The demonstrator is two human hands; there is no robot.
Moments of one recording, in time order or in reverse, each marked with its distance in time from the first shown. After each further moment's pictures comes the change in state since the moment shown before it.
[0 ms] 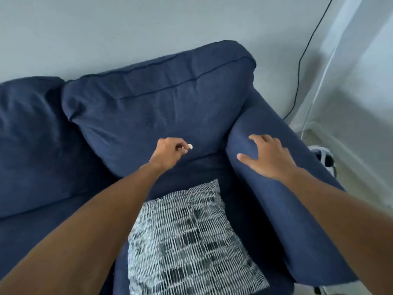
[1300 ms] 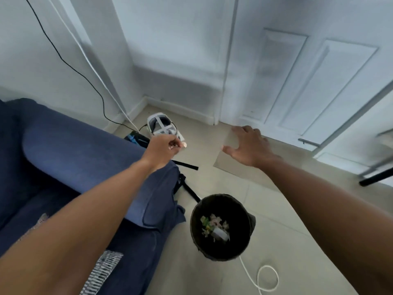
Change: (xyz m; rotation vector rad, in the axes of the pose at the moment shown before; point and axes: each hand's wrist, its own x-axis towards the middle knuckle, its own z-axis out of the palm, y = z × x) left_hand -0.156 0.405 0.340 0.069 -0.556 0.730; right_hand -0.372 0.372 -0.107 0.076 0.183 0.770
